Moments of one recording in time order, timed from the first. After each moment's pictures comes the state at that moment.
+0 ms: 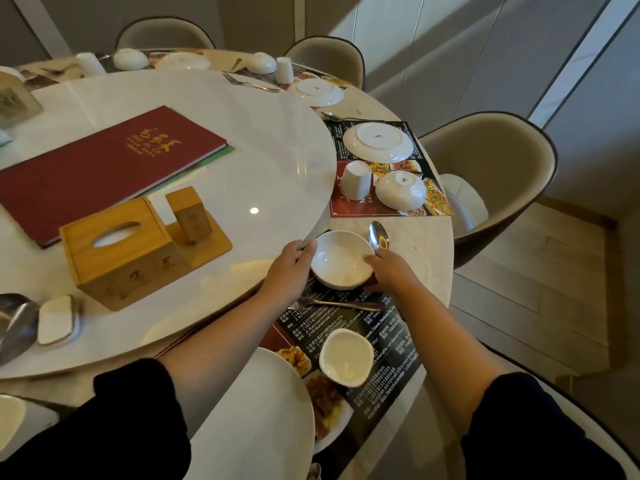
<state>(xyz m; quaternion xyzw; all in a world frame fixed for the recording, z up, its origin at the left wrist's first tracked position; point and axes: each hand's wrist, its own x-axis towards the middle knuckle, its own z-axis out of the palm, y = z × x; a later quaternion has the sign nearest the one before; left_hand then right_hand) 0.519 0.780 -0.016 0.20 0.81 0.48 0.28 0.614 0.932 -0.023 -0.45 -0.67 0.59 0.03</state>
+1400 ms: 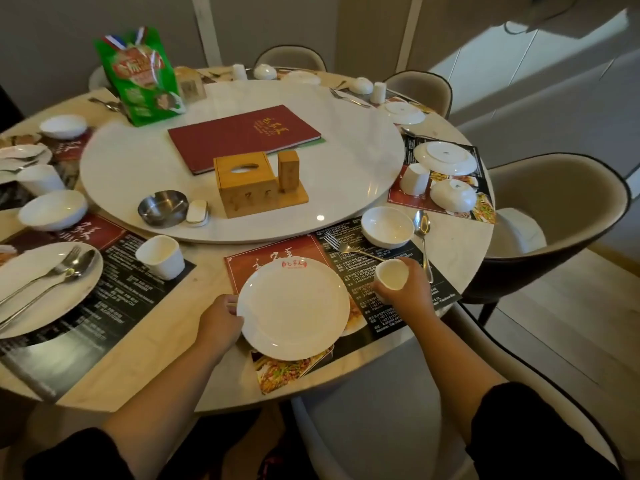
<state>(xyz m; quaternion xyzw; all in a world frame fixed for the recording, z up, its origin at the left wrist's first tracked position) 0.669 0.547 -0.024 -0.13 0.87 0.44 0.17 0.729 0.843 -0.029 -0.29 -0.84 0.45 0.13</state>
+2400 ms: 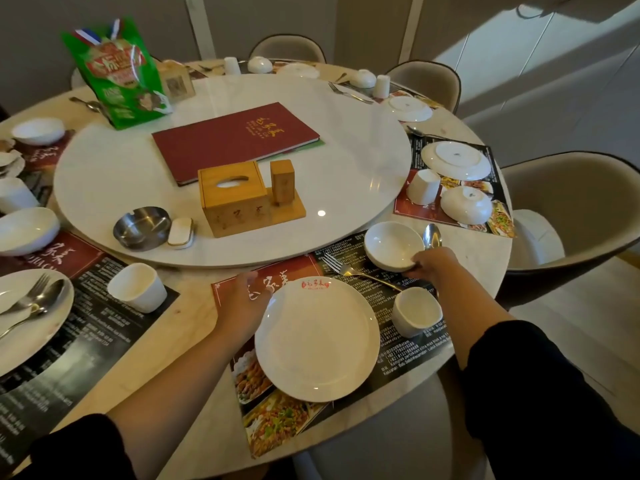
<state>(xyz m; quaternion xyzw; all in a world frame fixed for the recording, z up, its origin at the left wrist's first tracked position) 0.598 0.605 -0.019 -0.03 0.87 0.48 0.13 0.615 0.923 0.001 -0.50 -0.65 0.57 -0.03</state>
